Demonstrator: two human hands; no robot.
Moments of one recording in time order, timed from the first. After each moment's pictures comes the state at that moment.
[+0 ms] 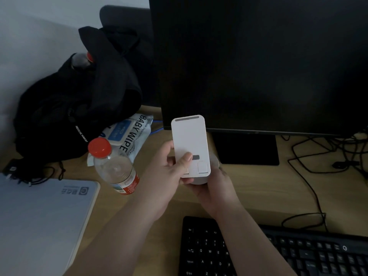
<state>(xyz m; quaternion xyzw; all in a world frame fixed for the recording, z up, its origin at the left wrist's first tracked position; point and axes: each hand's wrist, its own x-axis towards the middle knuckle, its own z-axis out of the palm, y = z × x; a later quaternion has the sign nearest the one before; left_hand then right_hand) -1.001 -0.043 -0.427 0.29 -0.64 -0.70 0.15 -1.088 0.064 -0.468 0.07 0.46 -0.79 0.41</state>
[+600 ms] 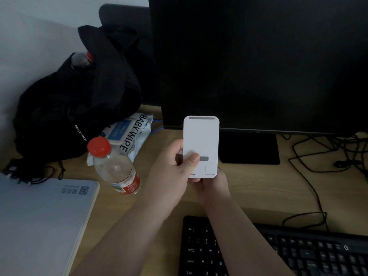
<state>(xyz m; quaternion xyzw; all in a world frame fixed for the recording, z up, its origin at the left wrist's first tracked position) -1.008 -0.033 -0.424 0.27 -0.70 -0.64 0.16 -1.094 0.049 -0.484 0.09 0.46 -0.80 0.37</state>
